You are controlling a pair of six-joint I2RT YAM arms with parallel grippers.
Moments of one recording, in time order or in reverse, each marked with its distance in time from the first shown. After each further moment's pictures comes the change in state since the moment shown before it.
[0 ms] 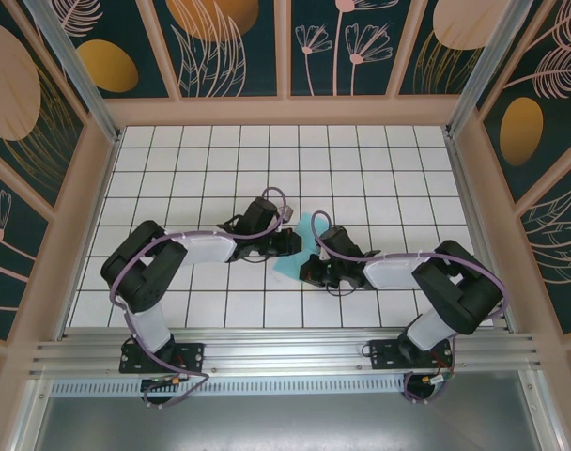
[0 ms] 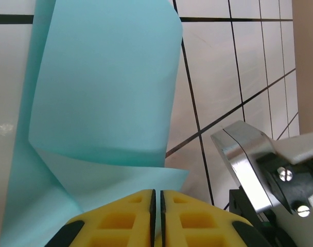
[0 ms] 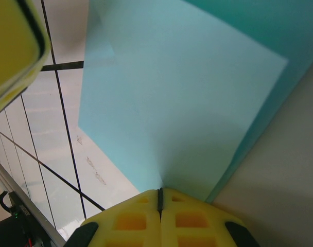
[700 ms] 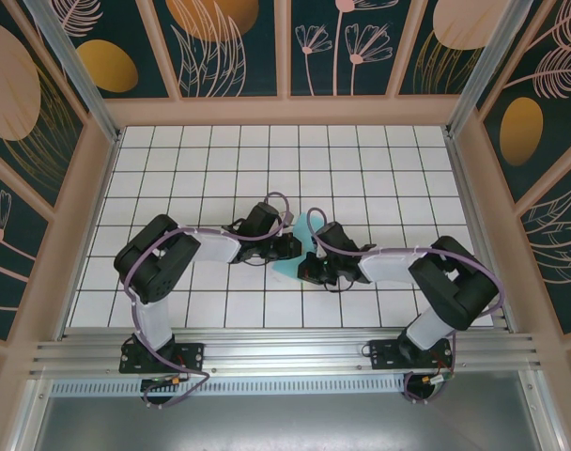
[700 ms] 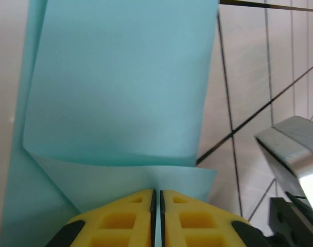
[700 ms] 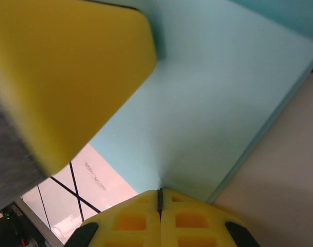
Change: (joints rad) left arm 0.011 0.094 -0.013 0.066 0.011 0.004; right arm 0.000 0.042 0.083 -0.109 -0.001 -0.045
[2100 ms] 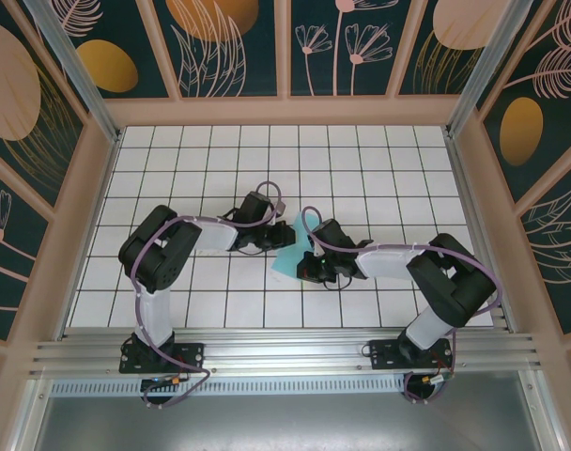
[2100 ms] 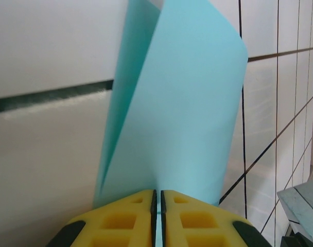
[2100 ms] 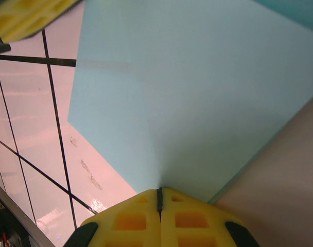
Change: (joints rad) left arm 0.105 0.071 0.084 -0.031 0.051 0.008; right arm 0.000 0.017 0.042 -0.072 0.004 -0.087
